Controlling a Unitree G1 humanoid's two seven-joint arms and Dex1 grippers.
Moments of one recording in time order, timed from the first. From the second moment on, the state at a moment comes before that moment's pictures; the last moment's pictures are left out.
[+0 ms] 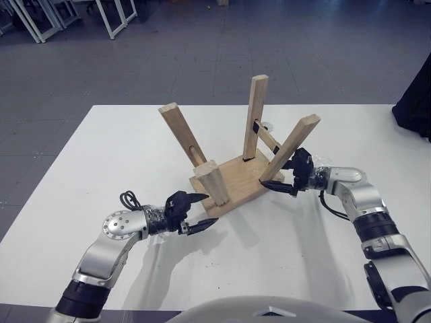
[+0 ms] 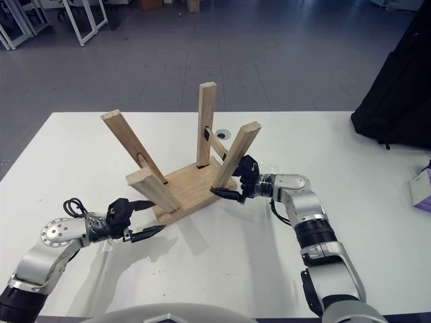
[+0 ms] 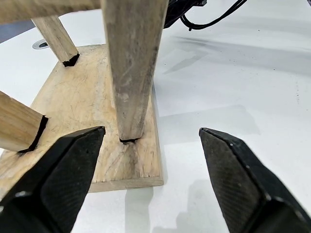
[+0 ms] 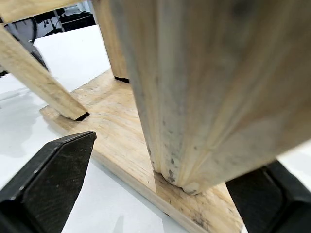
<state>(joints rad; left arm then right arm) 0.10 0.64 -0.12 -0.25 -0.28 0.20 -0.93 -0.44 -0.45 0.18 0.38 0.30 0.21 1.14</state>
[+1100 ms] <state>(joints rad) -0.03 0.60 -0.02 0.06 -0.43 0.07 -1.17 -0.36 -0.45 0.22 0.29 0.27 0.11 1.23</state>
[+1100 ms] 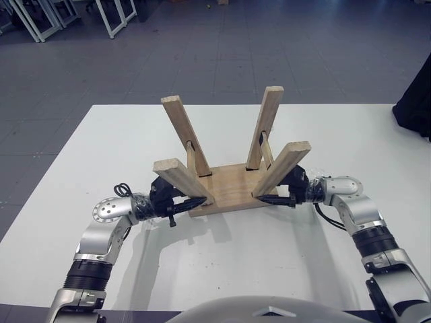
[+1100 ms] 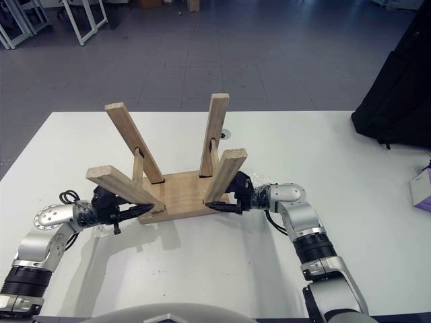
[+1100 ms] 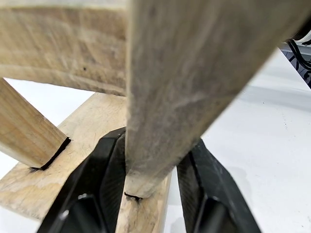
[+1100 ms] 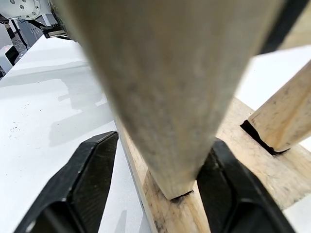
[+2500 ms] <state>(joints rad) 0.46 0.77 0.33 -0.39 -1.17 0.82 -0.95 -0.36 -0.82 -0.02 0.01 1.34 1.61 0.77</state>
